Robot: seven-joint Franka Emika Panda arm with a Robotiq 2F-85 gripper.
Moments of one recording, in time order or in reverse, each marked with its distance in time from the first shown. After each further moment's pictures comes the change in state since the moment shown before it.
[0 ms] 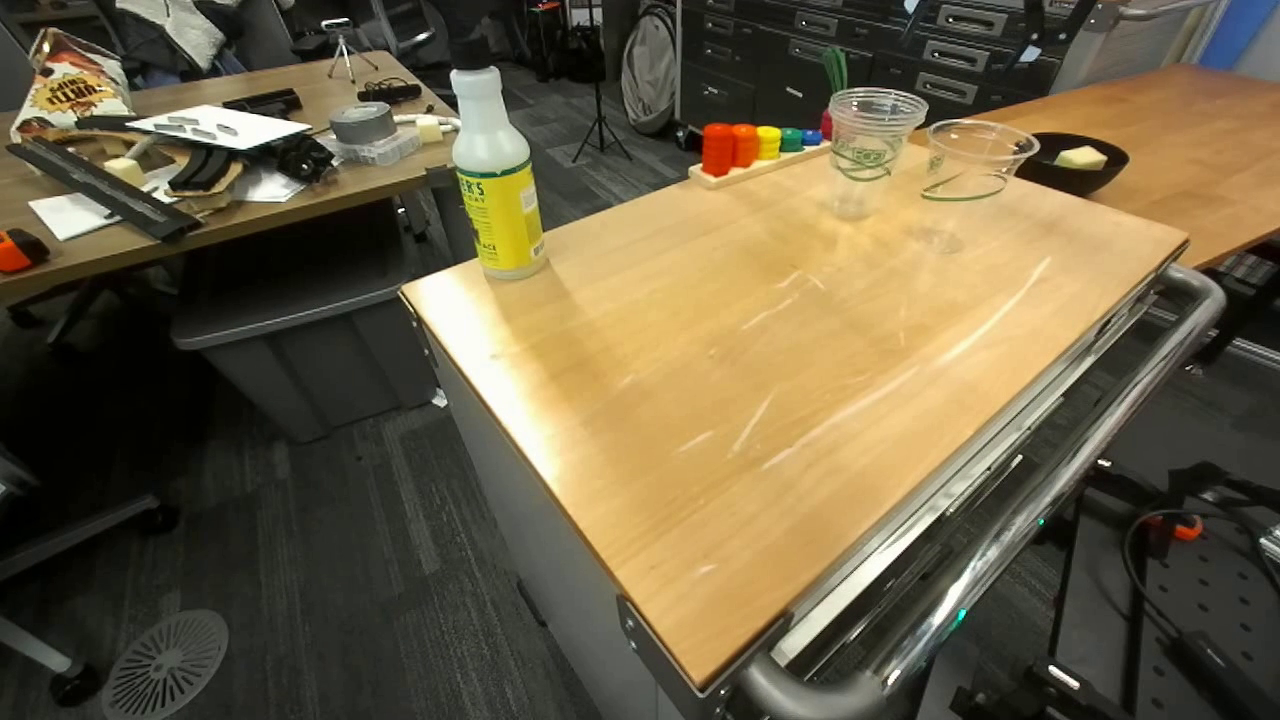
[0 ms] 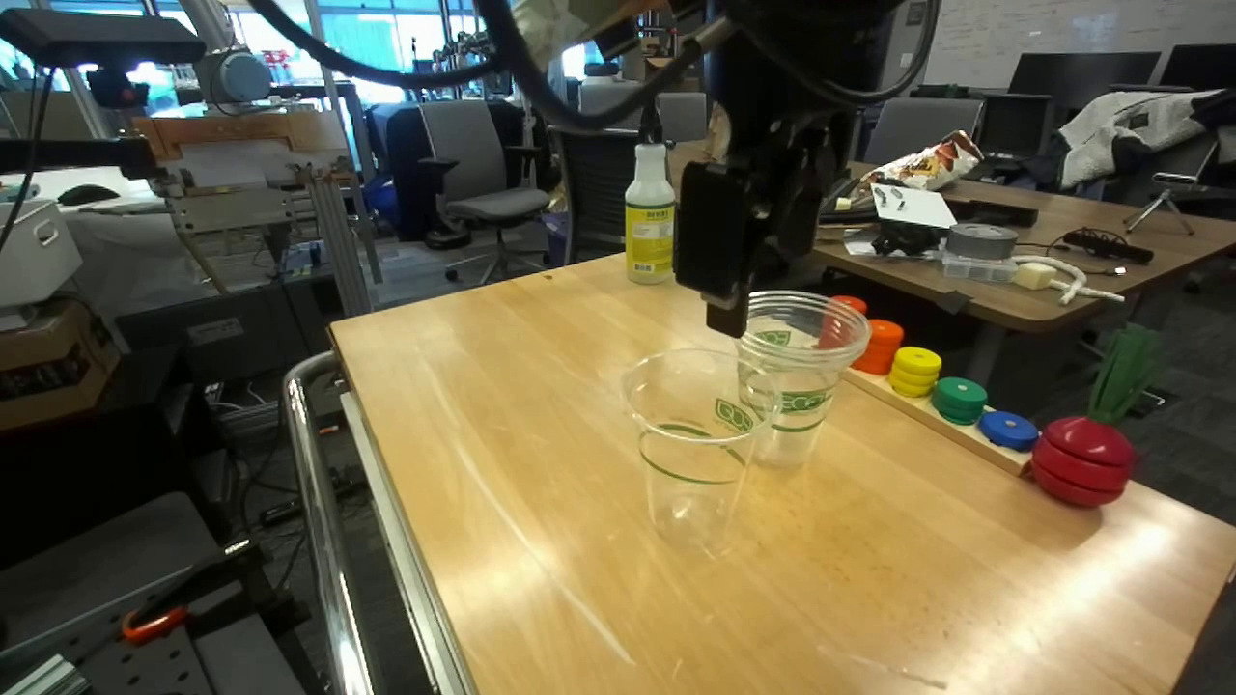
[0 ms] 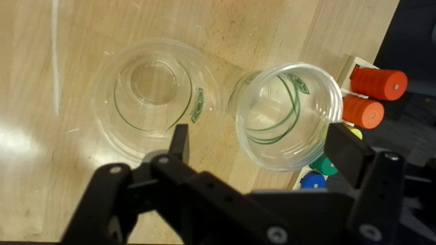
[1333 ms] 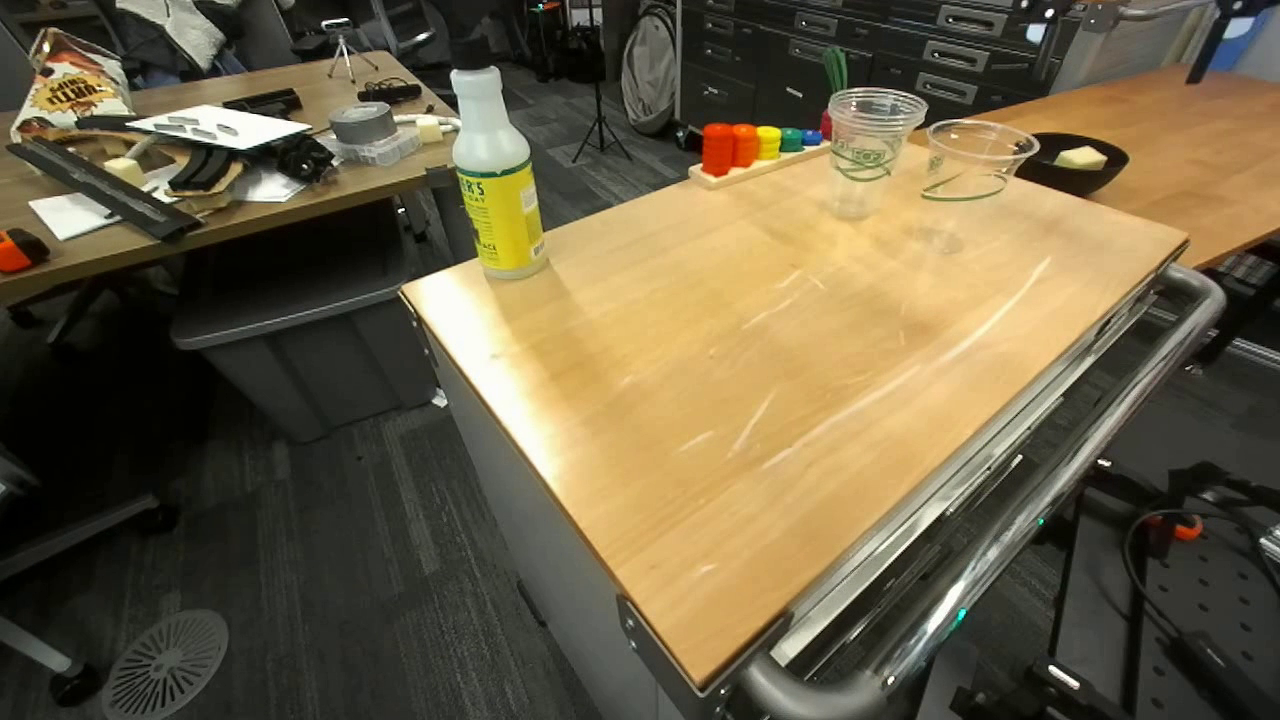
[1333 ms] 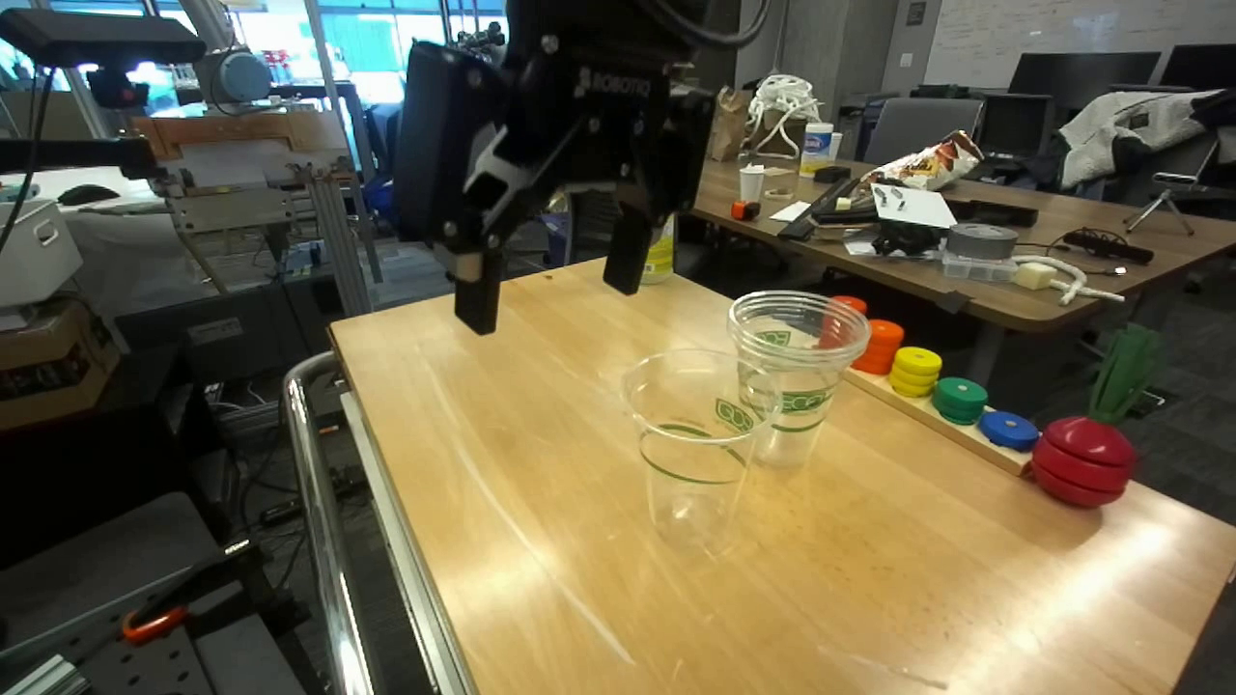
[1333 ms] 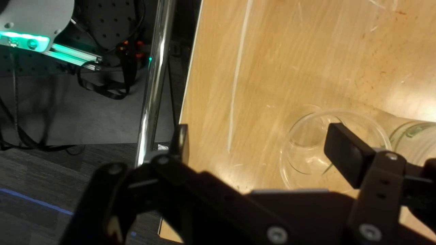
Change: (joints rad) arm -0.036 -0.157 0.042 -0.032 -0.184 -0.474 0.251
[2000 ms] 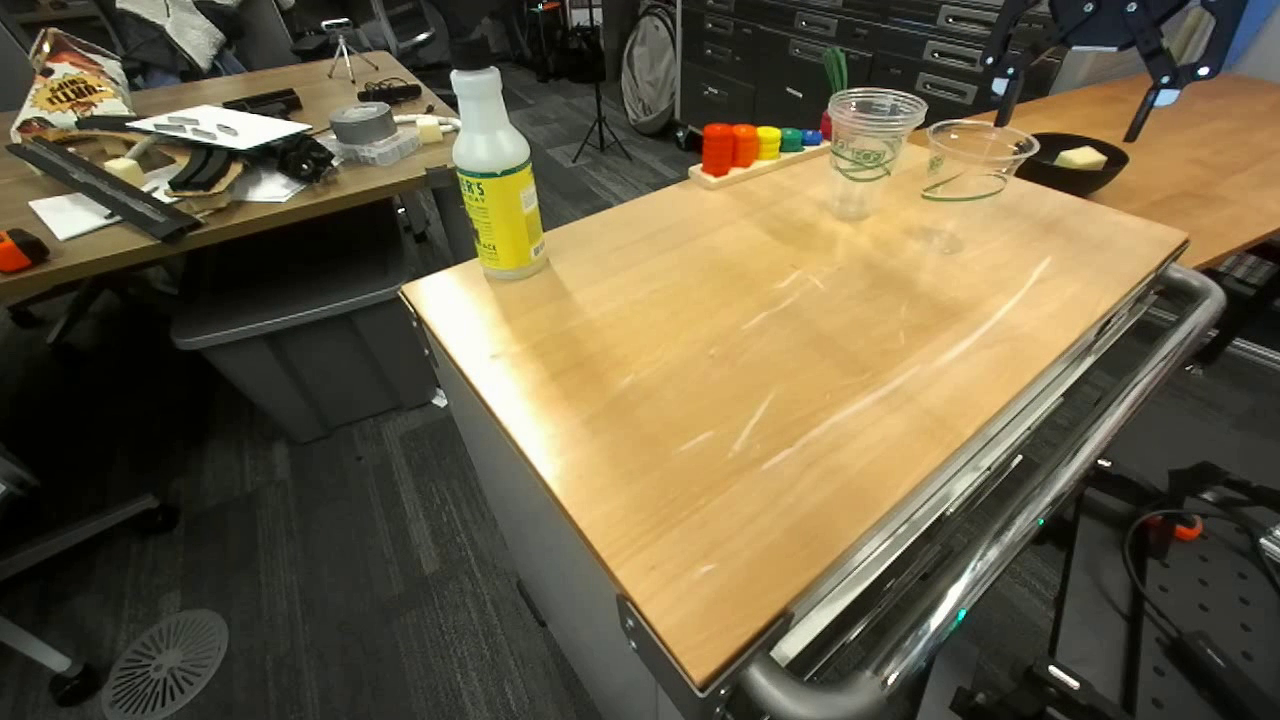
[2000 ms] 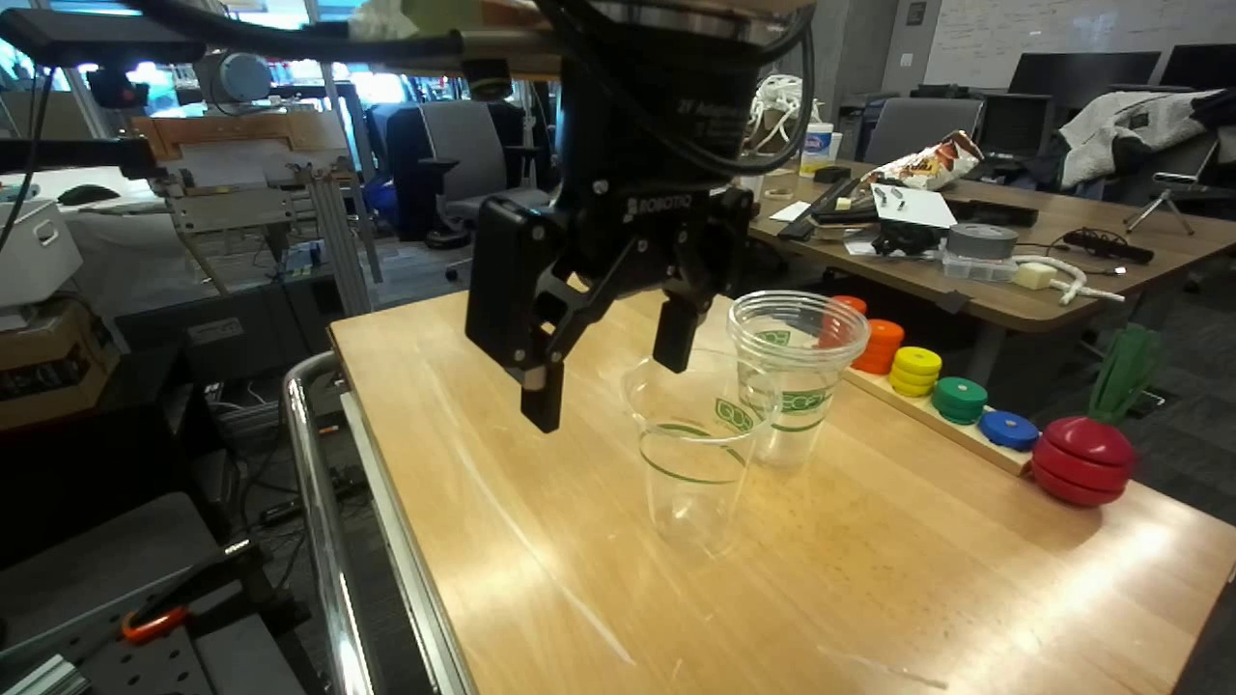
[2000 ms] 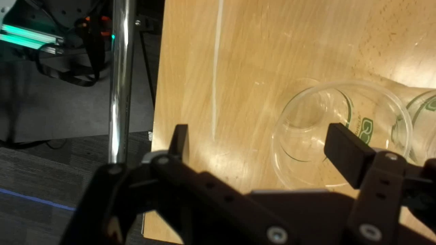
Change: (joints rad) arm -0.005 0.063 -0.007 -0.067 -0.042 0.201 0.046
